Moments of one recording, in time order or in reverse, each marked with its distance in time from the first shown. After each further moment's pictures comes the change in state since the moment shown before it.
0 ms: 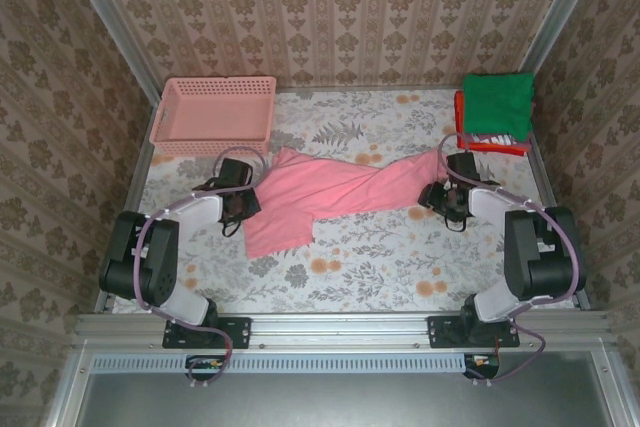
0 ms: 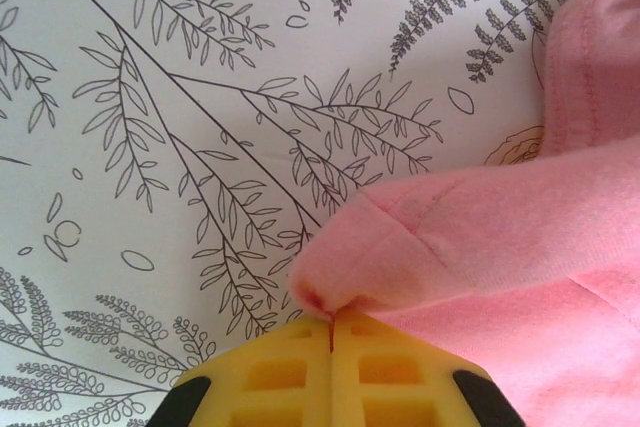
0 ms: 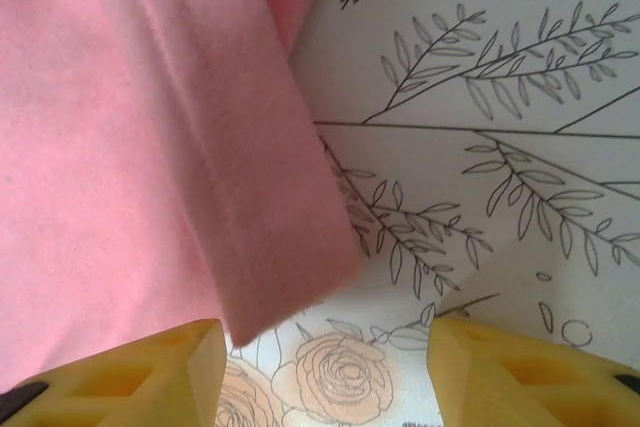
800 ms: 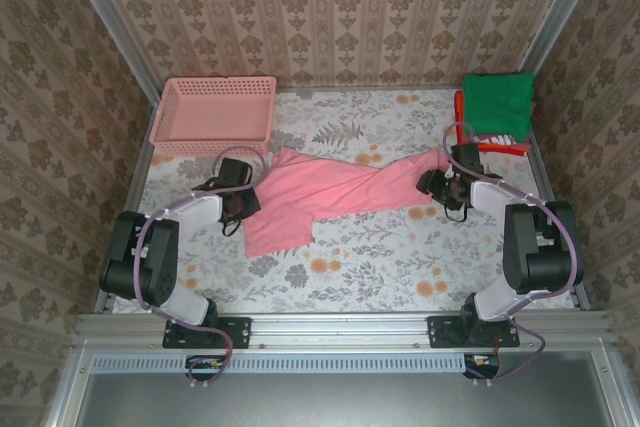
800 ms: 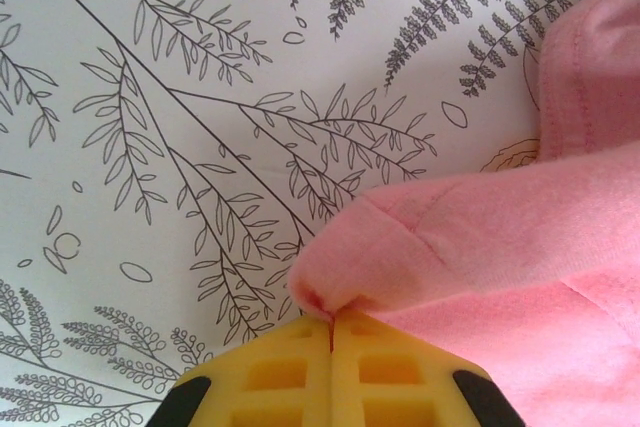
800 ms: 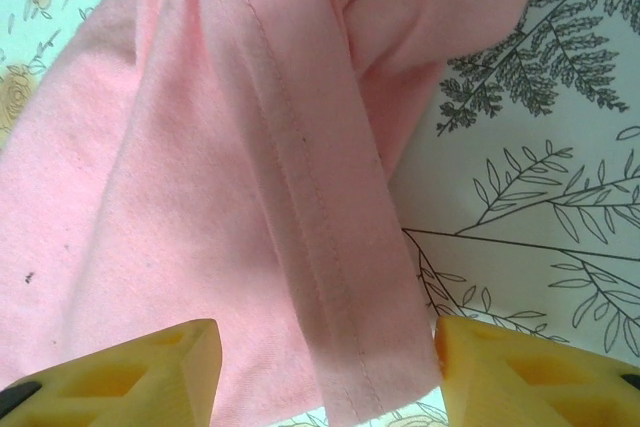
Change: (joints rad) left arm 0.006 0.000 0.000 0.014 0.000 0.000; right arm -0.024 0.031 0.058 0.069 -0.070 0.023
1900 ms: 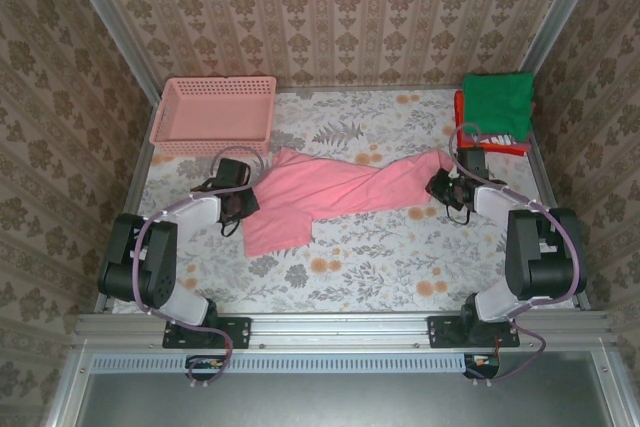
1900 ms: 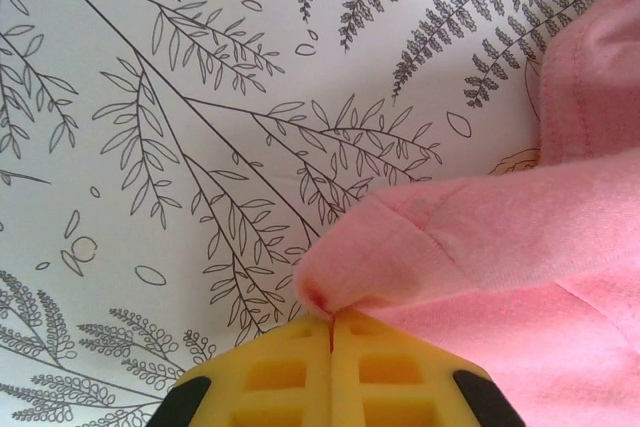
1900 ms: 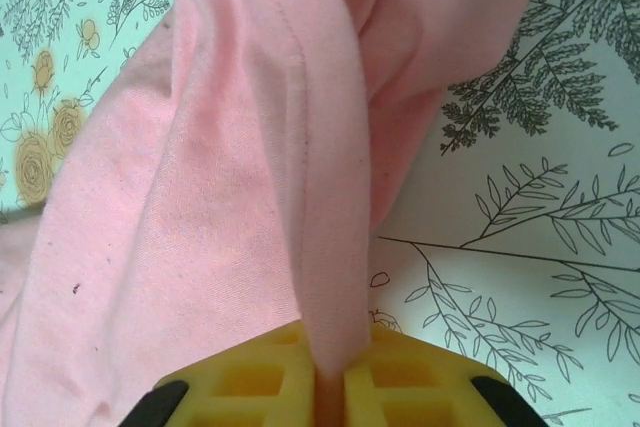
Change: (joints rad) left arm 0.007 -0.014 -0.011 0.011 0.000 0.000; right arm -0.030 -0.040 -0.056 0.089 -0.039 0.035
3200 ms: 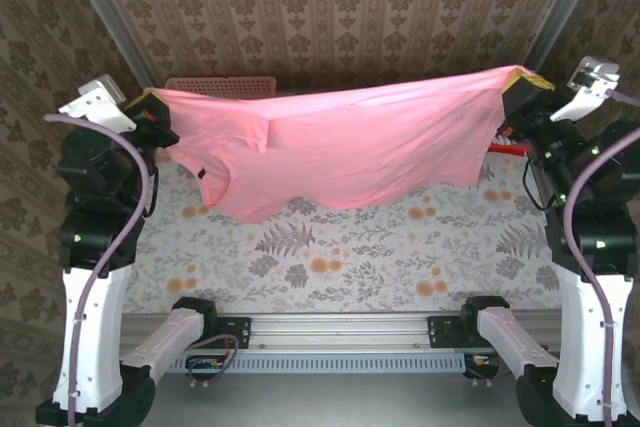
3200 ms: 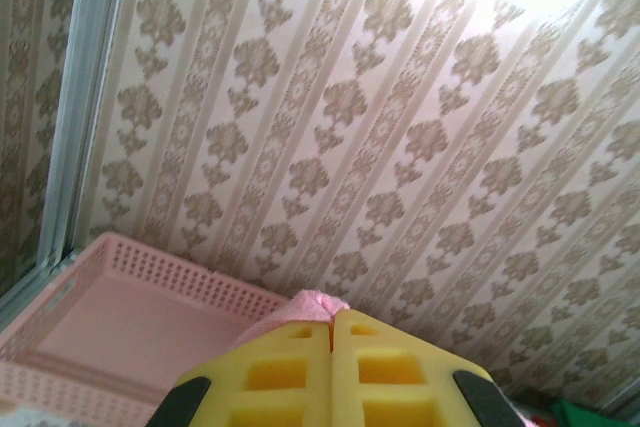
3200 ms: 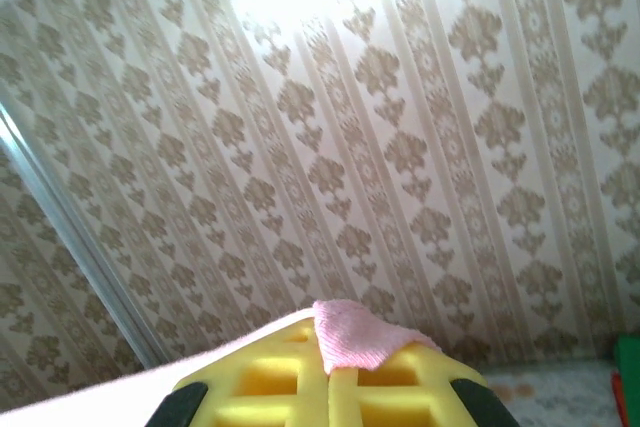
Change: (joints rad) left arm 0.072 -0.633 0.754 -0.254 -0.083 0.168; right arm -0.005 -0.661 0.798 -0.323 0.008 -0.203
